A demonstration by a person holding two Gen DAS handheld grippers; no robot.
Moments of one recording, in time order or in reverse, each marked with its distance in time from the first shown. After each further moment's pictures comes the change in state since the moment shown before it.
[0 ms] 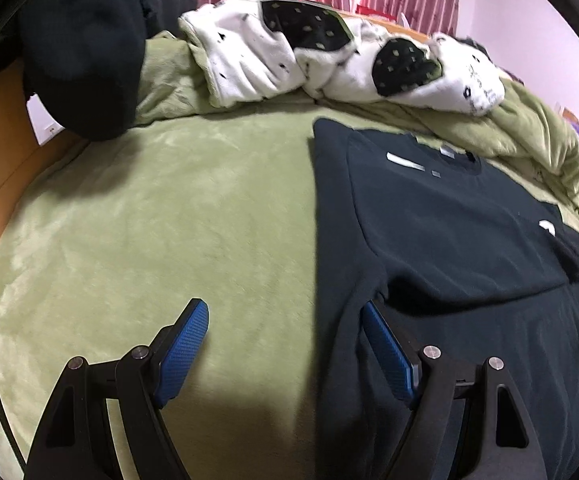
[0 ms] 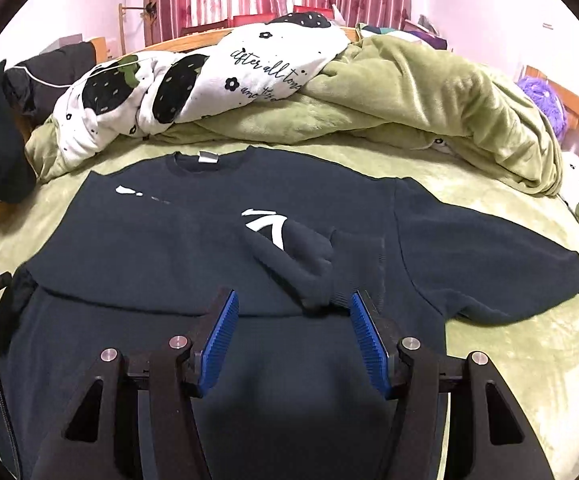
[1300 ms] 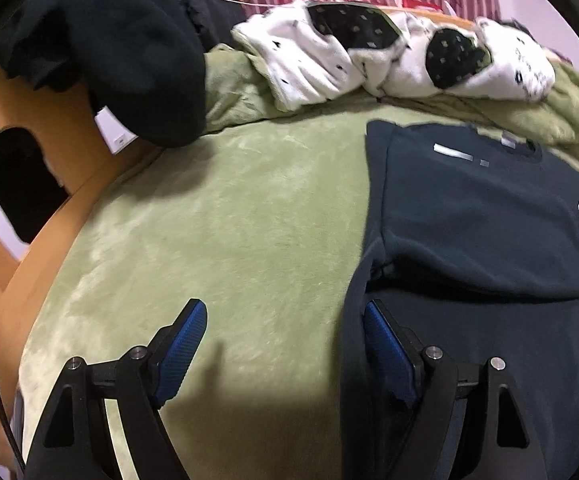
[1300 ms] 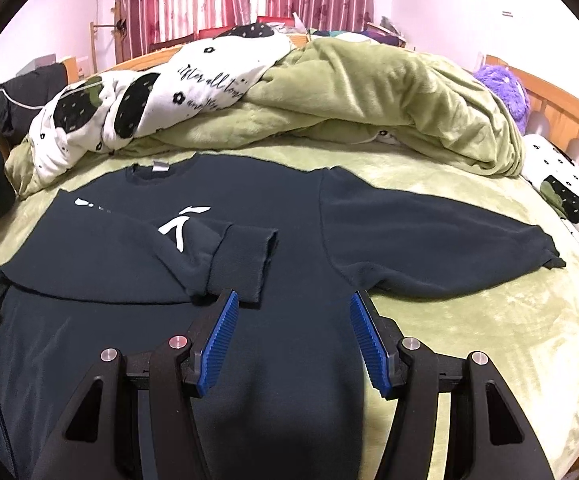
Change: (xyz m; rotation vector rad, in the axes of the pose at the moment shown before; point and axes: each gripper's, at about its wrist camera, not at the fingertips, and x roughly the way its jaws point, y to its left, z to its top) left arm -0.030 -0.004 -0.010 -0.030 -0.025 0.288; right arm -0.029 -0.074 -0.019 0.072 -0.038 -0.074
